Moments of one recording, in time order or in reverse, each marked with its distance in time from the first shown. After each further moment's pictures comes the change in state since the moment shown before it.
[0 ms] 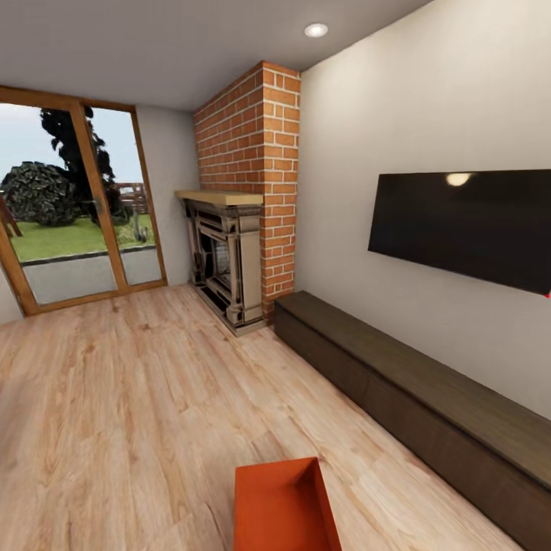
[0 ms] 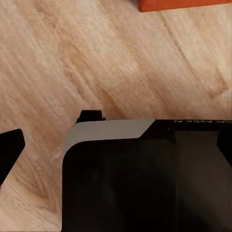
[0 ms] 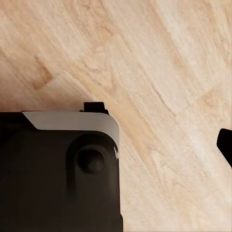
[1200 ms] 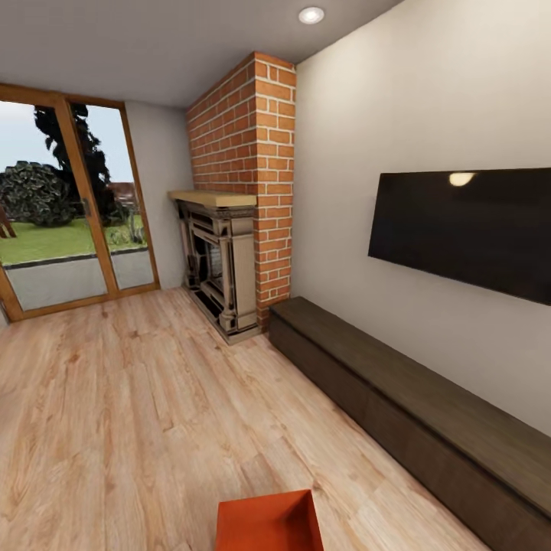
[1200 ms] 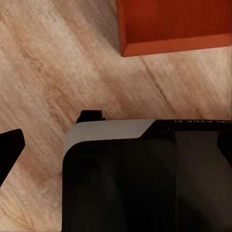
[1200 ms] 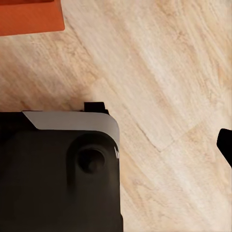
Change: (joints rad) left arm 0.000 0.000 0.000 0.000 0.000 0.000 0.000; right arm 0.000 0.000 0.000 0.000 0.000 0.000 0.000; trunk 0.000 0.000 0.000
